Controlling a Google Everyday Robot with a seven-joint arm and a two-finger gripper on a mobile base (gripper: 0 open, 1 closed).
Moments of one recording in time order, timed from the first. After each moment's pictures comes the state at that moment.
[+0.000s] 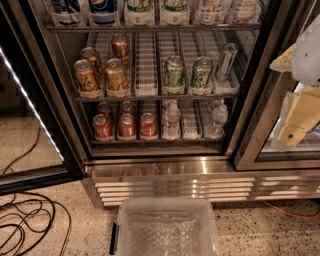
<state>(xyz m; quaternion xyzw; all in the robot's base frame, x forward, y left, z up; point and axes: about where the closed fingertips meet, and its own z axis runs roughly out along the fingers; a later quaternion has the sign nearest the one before) 0.438 -0.217 0.976 -0.60 0.78 -0.03 0.16</state>
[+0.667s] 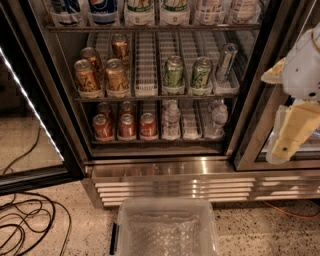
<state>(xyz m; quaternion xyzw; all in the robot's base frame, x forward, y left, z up) 0.427 -0.205 0.959 -0.62 0.77 -0.02 0.15</state>
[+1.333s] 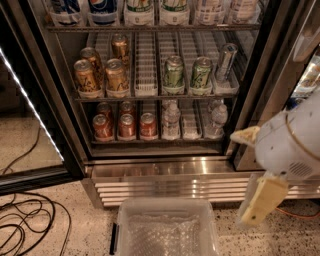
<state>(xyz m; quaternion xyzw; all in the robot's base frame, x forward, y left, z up) 0.364 -0.153 0.866 -0.63 0.75 0.11 0.19</state>
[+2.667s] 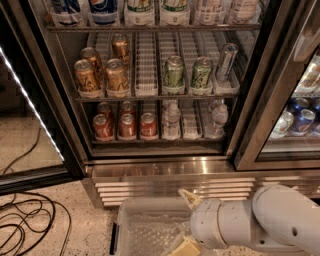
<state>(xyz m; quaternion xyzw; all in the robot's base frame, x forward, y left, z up) 0.343 -0.034 0.685 -0.51 0.75 0.26 0.34</state>
